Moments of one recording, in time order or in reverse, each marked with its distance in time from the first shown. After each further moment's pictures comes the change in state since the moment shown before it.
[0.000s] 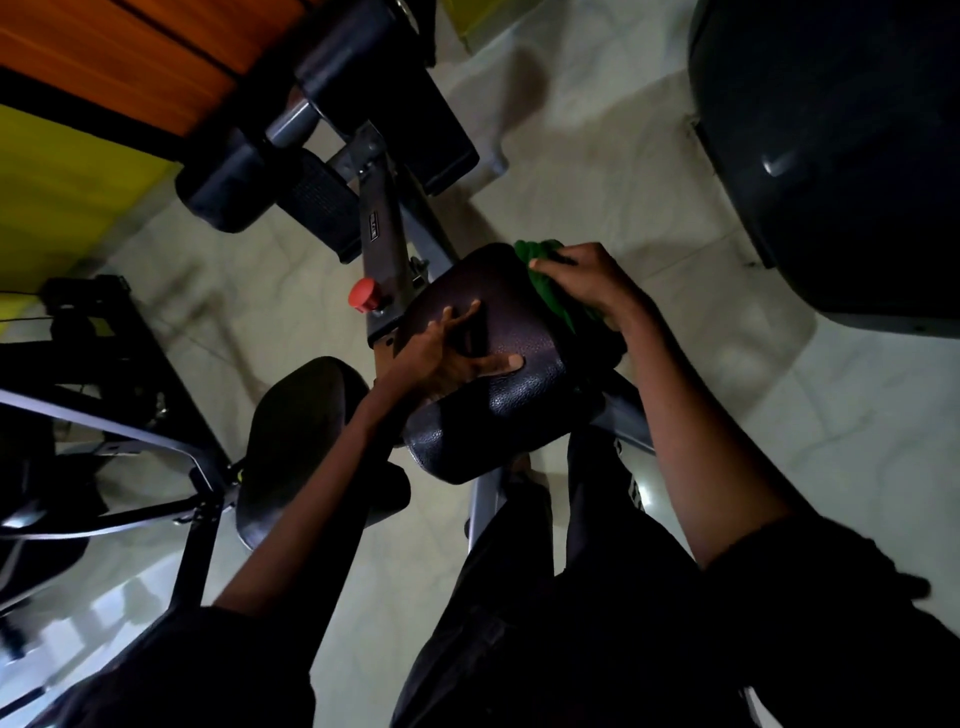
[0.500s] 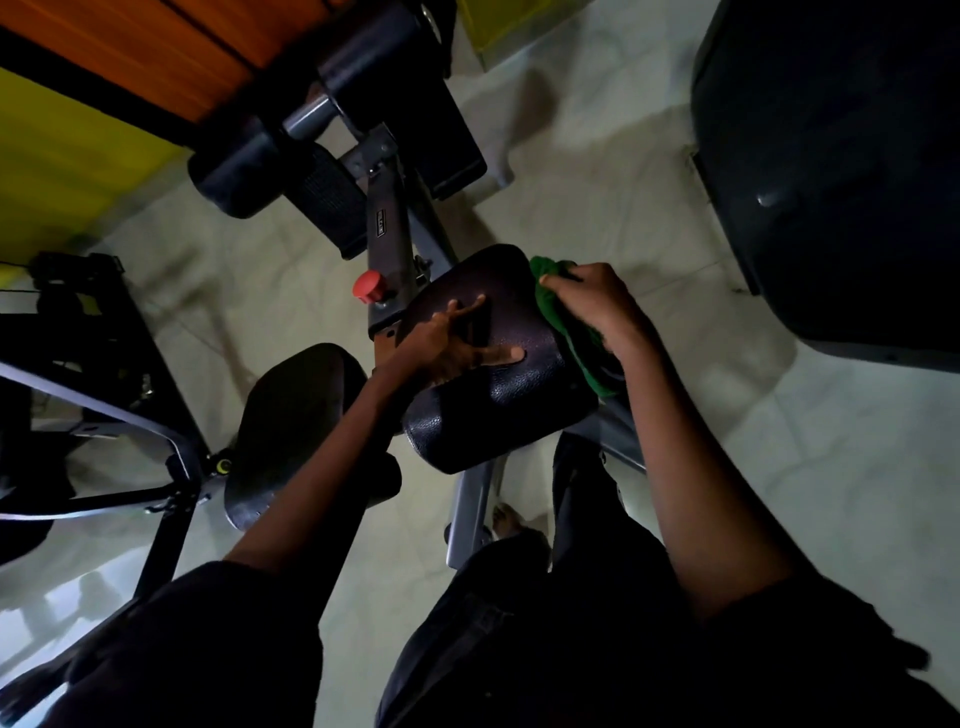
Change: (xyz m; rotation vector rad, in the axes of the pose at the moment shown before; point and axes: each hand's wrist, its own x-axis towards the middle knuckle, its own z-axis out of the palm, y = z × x) left_hand -0.004 0.000 -0.001 0.000 0.011 -0.001; right_hand -0.035 -0.006 0.003 -0.076 0.076 0.075
